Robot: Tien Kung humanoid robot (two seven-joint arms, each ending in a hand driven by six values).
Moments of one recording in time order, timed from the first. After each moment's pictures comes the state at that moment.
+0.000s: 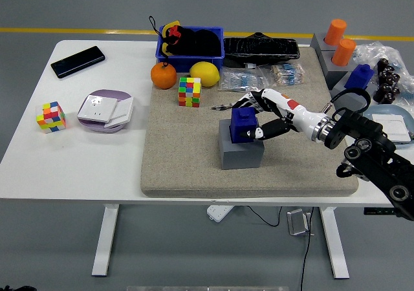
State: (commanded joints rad) left arm -0.27 0.18 -0.03 -0.19 0.23 -0.12 0.21; right arm 0.64 -0.23 0.80 1.05 -1.27 0.16 0.14
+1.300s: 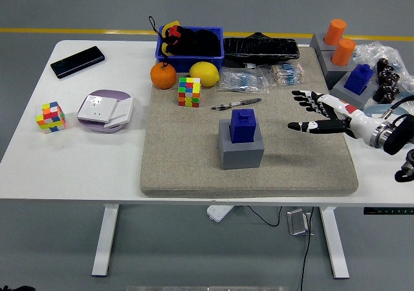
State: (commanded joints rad) left arm -0.27 0.18 -0.01 -0.19 0.20 -0.12 0.20; right arm 0.45 -0.42 1.13 1.08 -1.37 0.33 0.05
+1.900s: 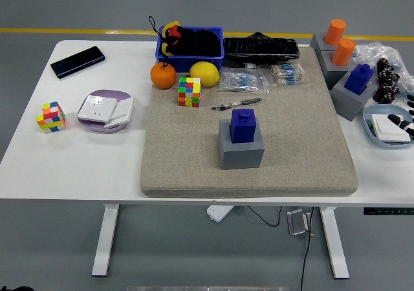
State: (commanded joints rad) left arm -0.27 0.18 0.00 -0.19 0.19 -0.11 0.20; right arm 0.15 -0.35 1.74 1.10 -1.49 0.24 0.04
